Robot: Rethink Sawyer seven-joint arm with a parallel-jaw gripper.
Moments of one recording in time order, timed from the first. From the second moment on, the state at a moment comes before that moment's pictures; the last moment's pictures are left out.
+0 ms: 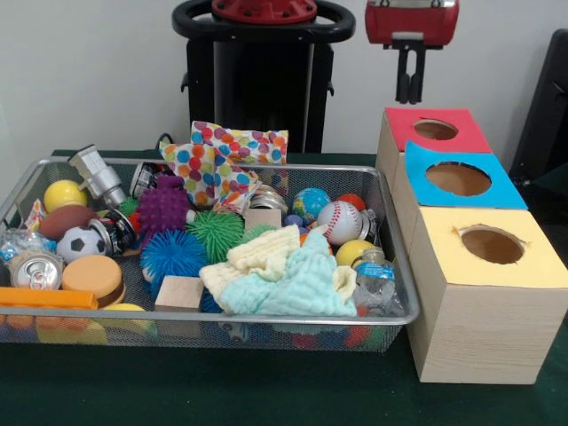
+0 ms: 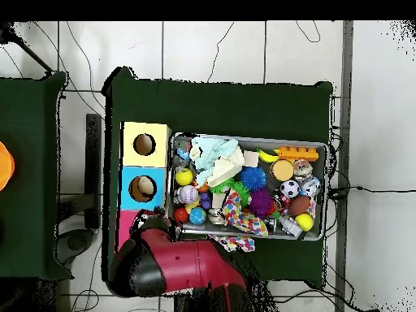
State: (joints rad) arm -0.15 -1.02 0.12 2.13 -0.17 0.23 2.23
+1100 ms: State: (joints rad) arm -0.15 -0.82 0.11 2.13 -0.29 0.10 2.23
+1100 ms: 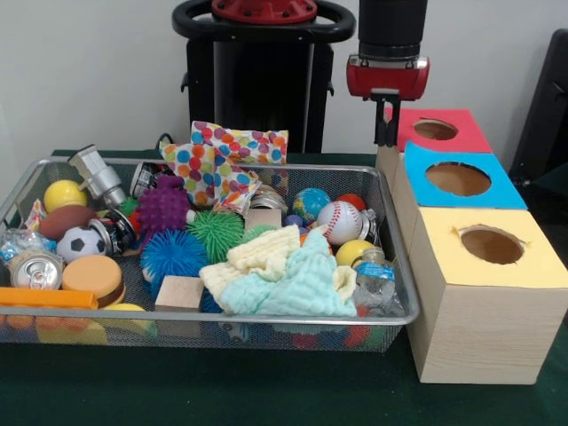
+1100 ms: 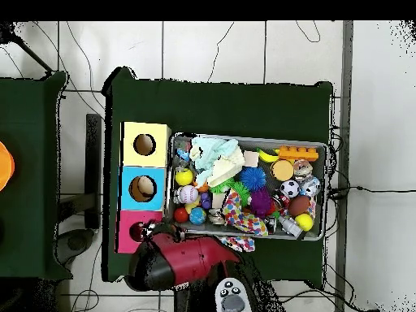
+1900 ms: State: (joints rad) arm -0.15 -0.70 0.08 2.13 -0.30 -0.02 2.23
